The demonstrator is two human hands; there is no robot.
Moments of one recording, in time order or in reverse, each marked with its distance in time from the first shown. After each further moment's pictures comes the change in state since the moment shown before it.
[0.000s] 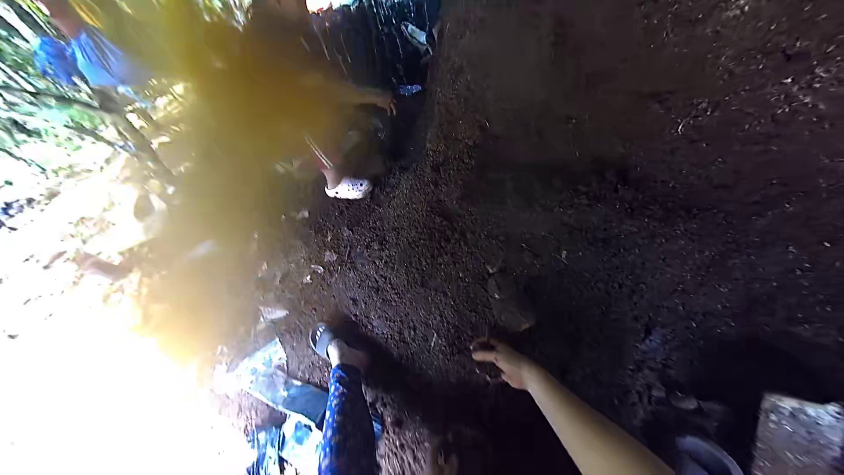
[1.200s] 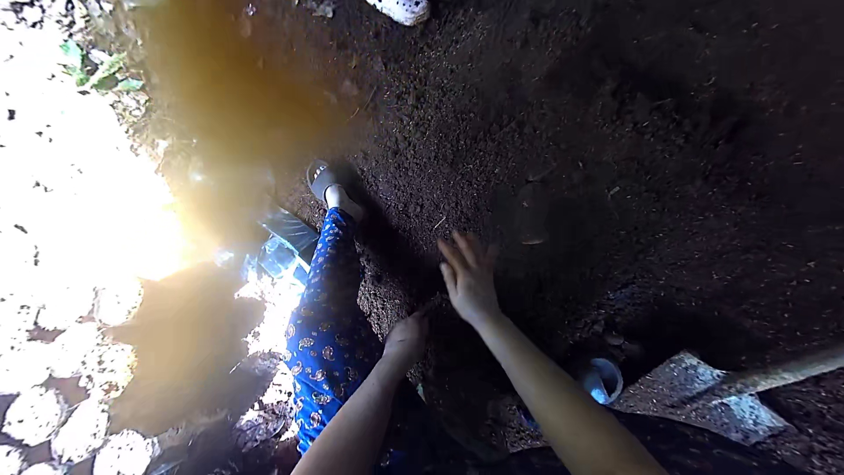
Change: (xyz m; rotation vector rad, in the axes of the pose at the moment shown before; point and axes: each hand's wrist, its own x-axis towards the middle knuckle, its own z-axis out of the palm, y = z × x) left_hand -0.003 -0.022 -0.006 0.227 -0.184 -0.054; right_hand -0.093 0.012 0.120 -1.250 0.340 -0.903
